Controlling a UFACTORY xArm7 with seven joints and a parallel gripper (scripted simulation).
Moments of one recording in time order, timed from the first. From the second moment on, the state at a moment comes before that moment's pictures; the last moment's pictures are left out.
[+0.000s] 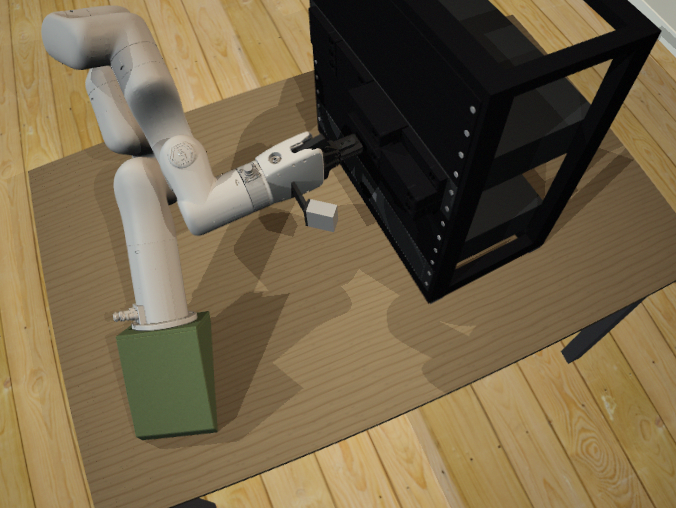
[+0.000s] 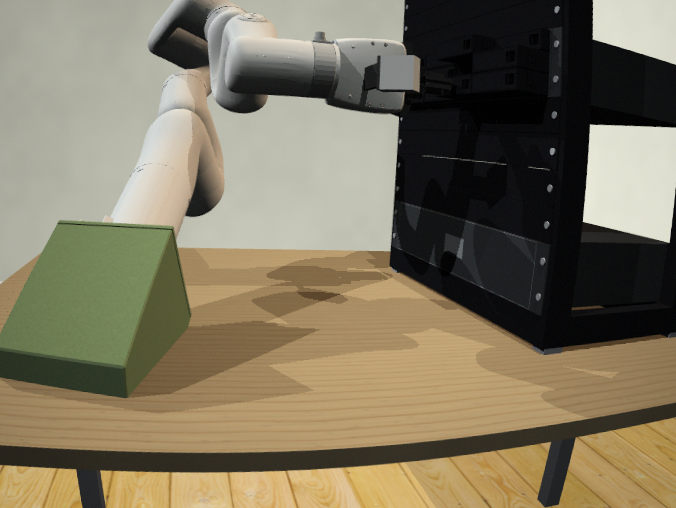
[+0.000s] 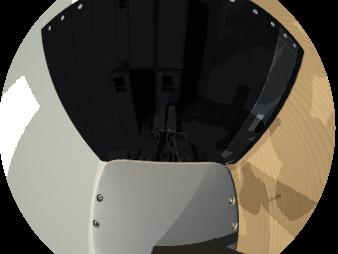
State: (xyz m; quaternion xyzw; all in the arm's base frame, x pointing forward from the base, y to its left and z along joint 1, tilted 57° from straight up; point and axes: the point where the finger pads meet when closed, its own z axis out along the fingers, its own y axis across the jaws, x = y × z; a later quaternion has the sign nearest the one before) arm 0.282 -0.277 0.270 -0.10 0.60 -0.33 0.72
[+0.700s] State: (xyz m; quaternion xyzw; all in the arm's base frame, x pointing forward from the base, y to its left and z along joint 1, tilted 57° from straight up) arm 0.291 -0.280 0.272 -0.10 0.60 -0.33 0.72
